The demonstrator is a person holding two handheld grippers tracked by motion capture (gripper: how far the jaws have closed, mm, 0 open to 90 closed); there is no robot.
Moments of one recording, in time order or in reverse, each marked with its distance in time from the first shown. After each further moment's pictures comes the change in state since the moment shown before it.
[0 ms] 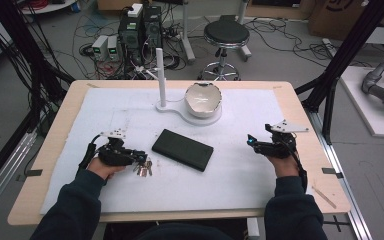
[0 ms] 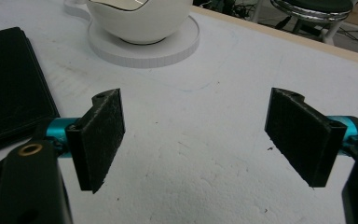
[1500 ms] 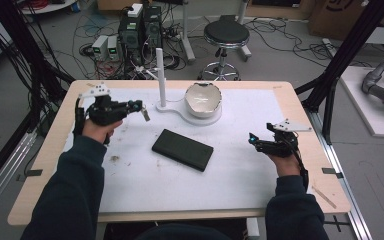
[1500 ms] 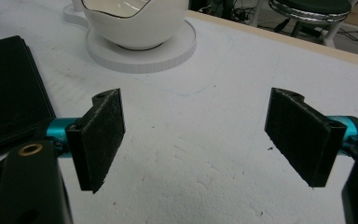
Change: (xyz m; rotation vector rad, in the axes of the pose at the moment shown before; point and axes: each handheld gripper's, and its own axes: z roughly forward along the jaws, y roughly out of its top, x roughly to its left) left arm -0.003 0.125 -0.056 -0.415 0.114 0.149; right arm -0.006 0.000 -0.001 -0.019 0.004 0.024
